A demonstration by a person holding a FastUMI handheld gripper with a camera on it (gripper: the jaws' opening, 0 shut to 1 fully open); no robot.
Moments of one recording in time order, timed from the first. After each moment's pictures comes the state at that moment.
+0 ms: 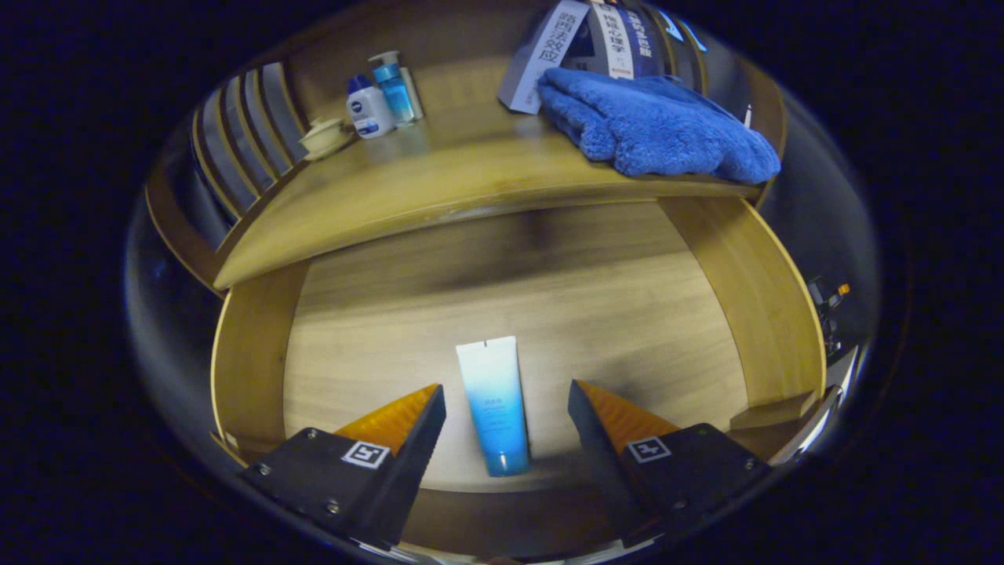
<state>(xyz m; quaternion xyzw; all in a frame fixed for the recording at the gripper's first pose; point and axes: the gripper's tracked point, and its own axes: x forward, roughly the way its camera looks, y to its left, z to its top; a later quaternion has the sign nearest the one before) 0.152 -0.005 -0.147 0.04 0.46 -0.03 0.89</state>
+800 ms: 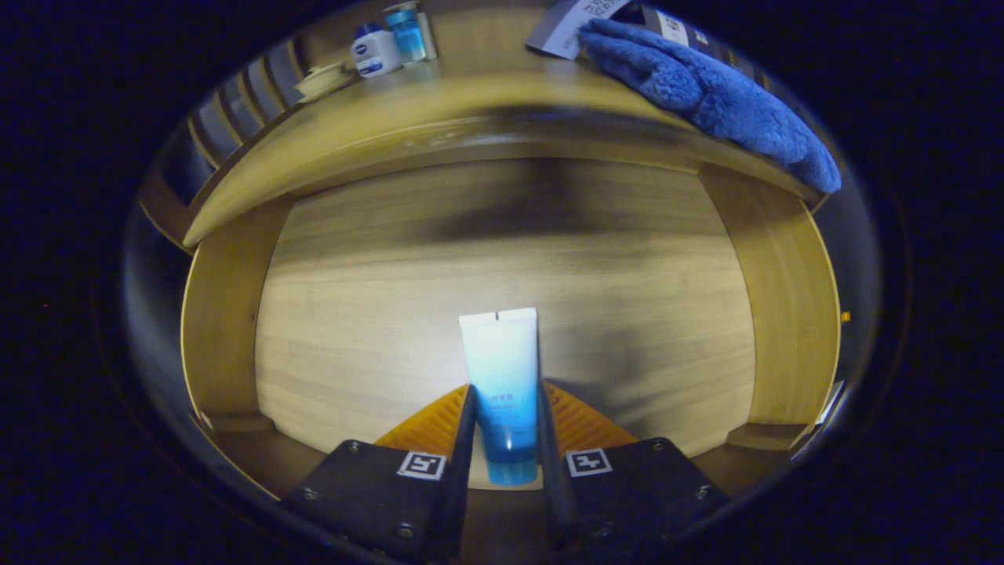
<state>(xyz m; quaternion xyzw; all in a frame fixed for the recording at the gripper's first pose) 0.154 -0.007 -0.178 -0.02 0.53 0.00 0.85</state>
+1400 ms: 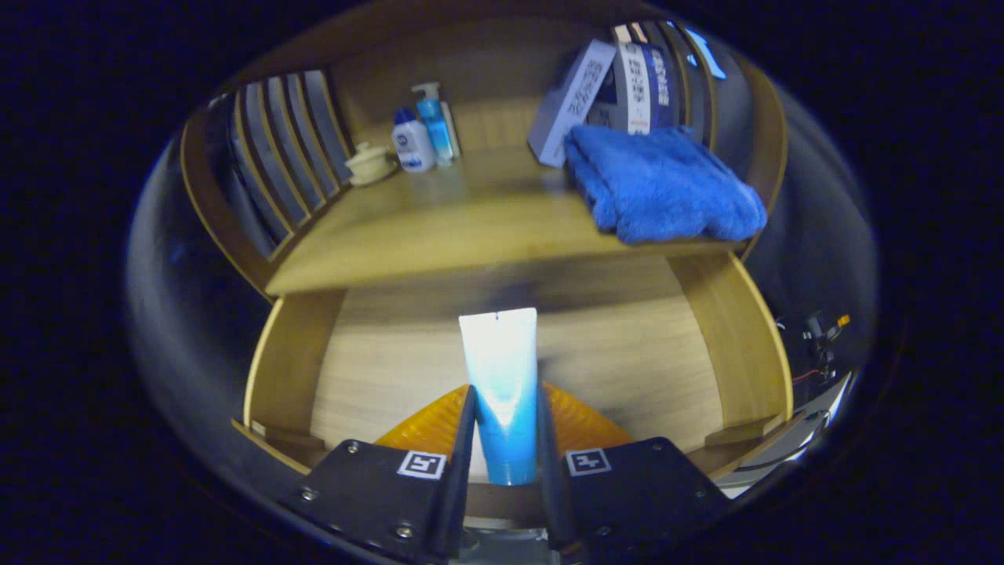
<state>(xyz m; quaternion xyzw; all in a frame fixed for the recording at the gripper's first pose) 0.161 0.006 -0.067 0.03 0.35 0.02 0.94</state>
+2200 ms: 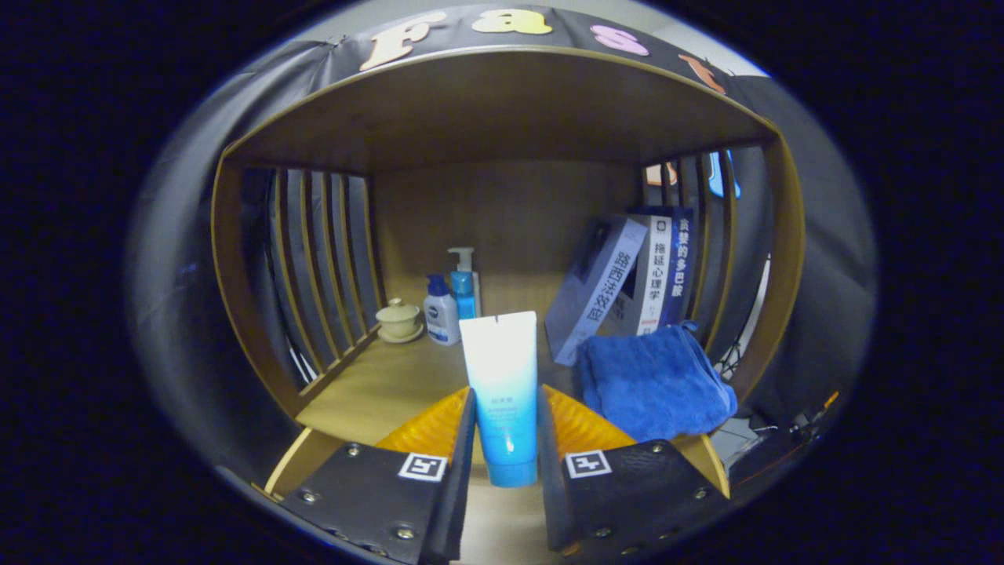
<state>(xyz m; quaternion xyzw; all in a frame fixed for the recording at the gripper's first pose) 0.246 0.024 0.074 0.00 0.11 0.04 0.99</state>
